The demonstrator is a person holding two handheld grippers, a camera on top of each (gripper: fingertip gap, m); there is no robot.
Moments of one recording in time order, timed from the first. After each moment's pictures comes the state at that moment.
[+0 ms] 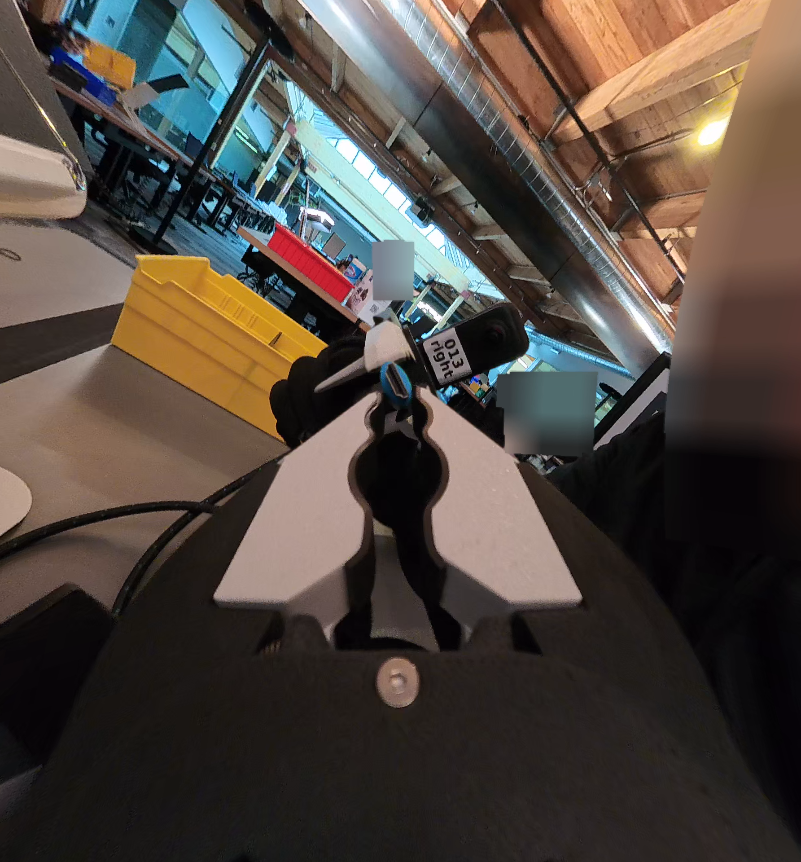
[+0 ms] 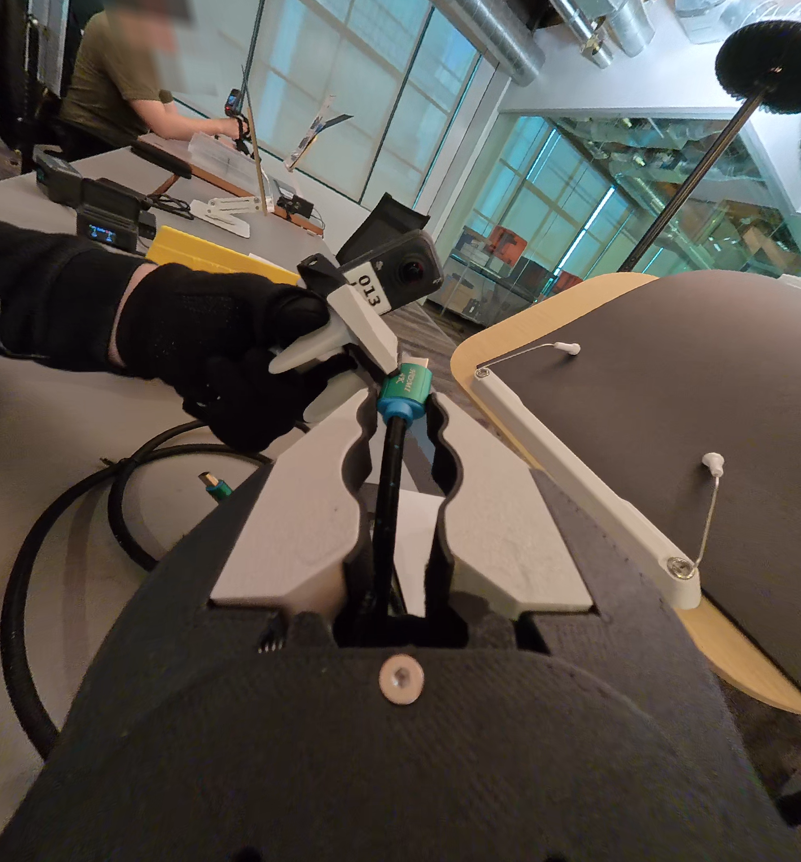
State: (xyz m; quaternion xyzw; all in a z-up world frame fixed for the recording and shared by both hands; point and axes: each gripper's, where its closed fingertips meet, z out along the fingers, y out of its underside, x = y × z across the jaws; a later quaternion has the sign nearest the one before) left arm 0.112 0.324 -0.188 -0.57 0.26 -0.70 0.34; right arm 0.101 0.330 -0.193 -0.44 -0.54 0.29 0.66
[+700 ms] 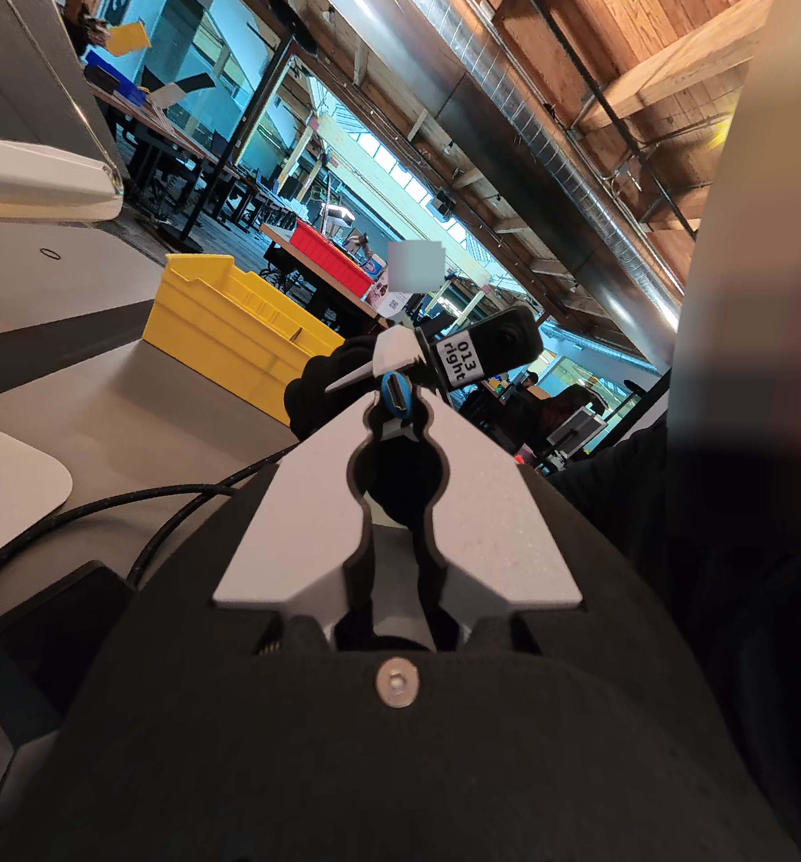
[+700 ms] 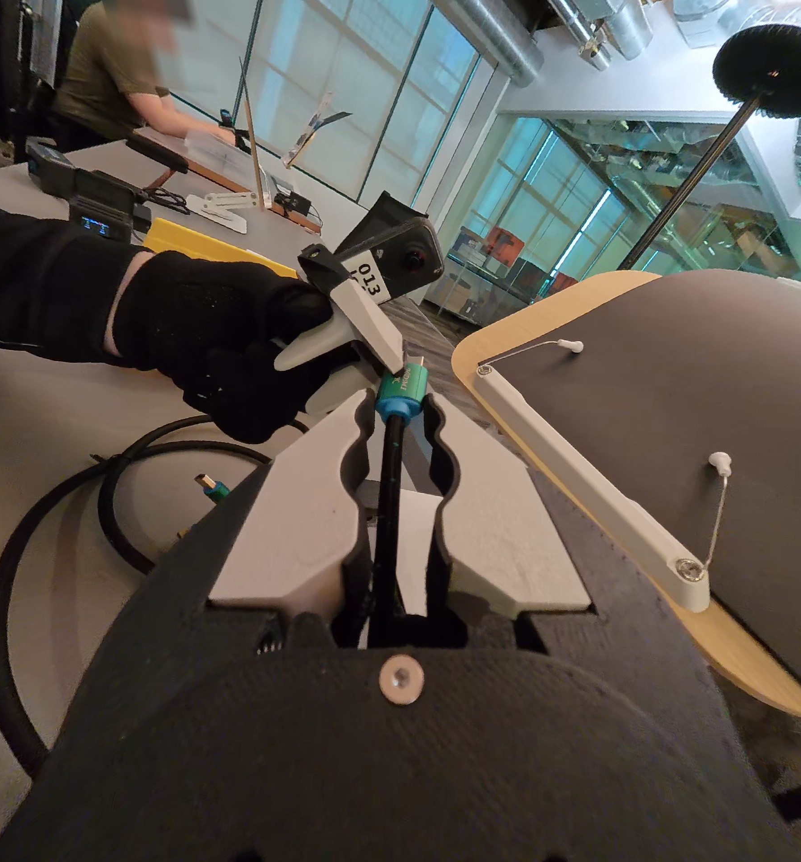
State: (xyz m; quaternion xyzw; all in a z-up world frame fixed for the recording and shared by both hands) left arm 0.105 0.329 -0.193 -0.59 0.26 -0.68 0.35; right arm 0.097 0.331 -0.197 -0.44 -0.54 0.28 0.66
